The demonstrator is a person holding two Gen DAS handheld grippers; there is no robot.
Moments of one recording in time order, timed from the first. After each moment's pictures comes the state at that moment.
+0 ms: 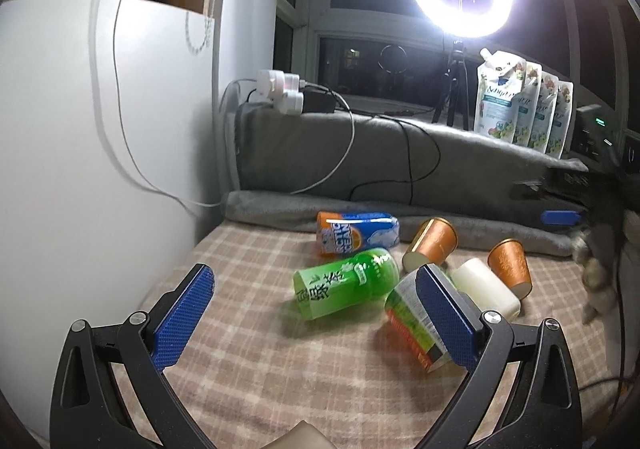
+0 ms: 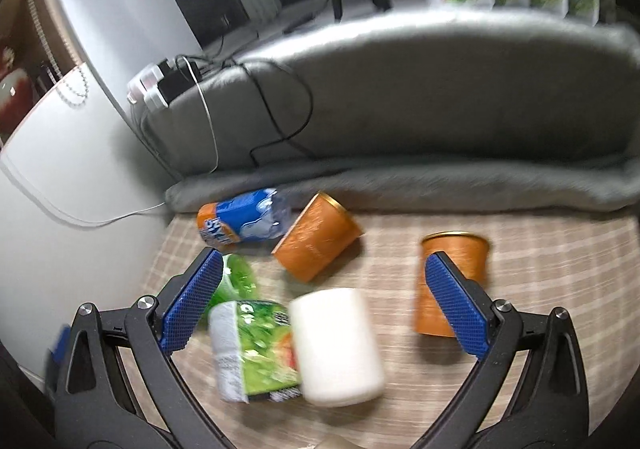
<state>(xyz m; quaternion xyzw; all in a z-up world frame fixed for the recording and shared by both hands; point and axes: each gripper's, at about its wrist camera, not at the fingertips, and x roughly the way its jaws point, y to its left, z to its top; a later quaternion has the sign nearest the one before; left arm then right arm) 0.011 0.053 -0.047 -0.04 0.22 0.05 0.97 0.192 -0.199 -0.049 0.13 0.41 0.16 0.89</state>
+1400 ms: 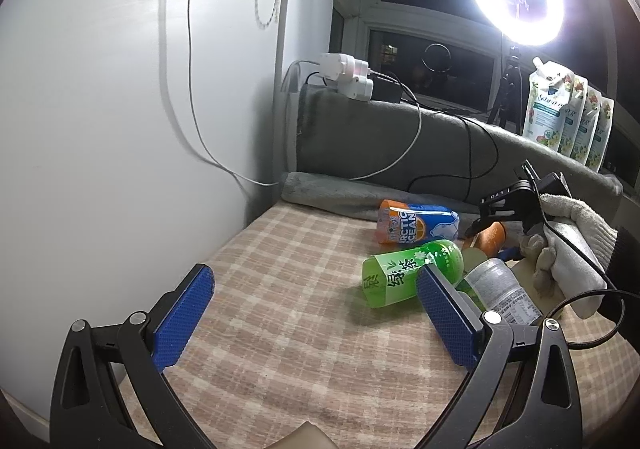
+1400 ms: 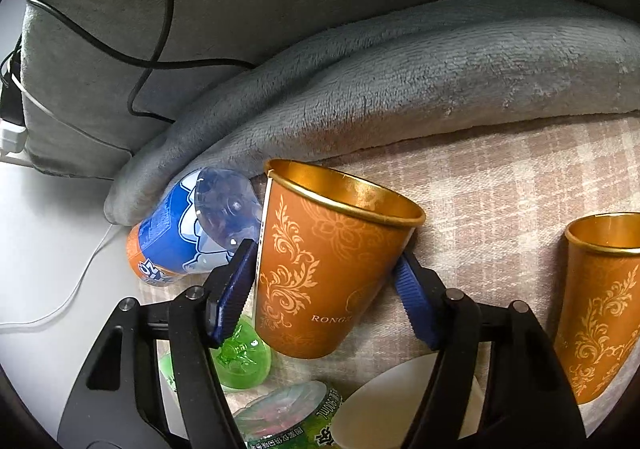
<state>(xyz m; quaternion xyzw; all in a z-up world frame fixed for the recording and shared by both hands) 0.003 0.109 -0.066 -0.08 0.23 0.11 0.96 0.336 -0.107 -0.188 0.24 0.62 0.09 0.74</state>
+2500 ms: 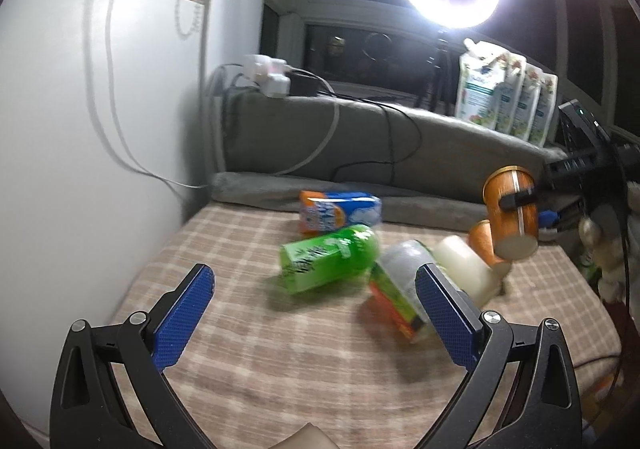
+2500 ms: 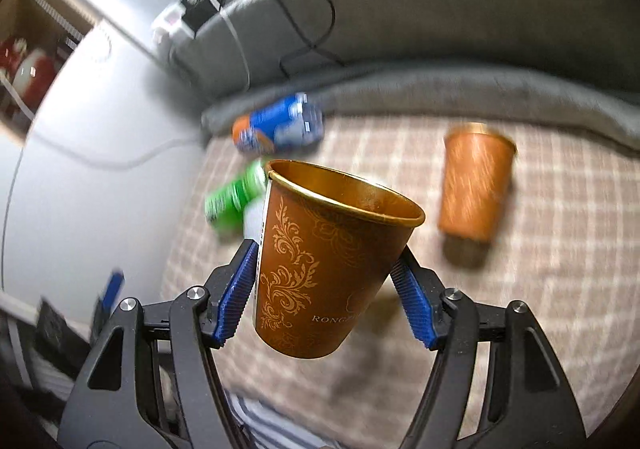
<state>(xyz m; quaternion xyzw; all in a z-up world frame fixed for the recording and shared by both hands) -0.002 0.051 -0.052 -0.05 0.24 0.00 0.97 0.147 -0.202 -0.070 0.14 0.53 0.23 0.80</state>
